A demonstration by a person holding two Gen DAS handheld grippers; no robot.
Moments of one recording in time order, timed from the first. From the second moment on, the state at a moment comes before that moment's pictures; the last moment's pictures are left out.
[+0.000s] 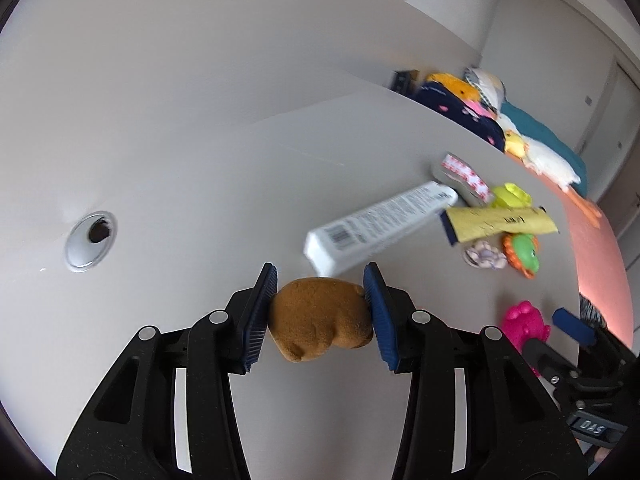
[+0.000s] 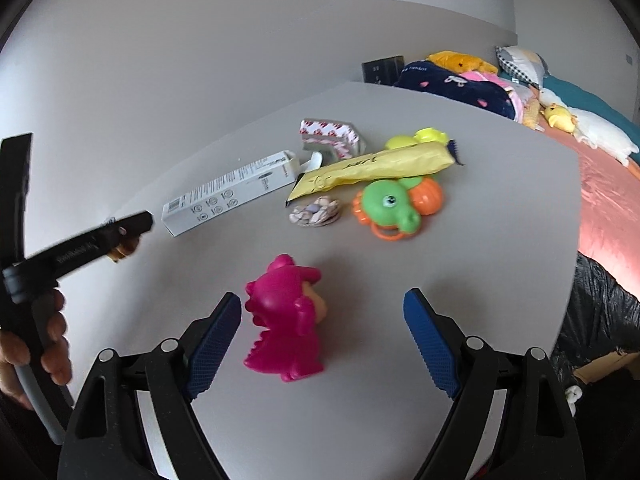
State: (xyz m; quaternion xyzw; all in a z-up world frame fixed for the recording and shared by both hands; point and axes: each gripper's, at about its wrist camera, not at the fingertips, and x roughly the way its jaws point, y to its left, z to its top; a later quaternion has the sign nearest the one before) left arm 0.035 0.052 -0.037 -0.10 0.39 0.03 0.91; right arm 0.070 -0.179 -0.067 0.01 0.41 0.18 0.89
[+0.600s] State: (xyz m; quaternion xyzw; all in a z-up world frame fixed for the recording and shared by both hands) left arm 0.030 0.059 -0.031 -0.11 0.39 0.04 0.92; right arm 0.076 -0.191 -0.064 0.05 0.41 0.19 0.89
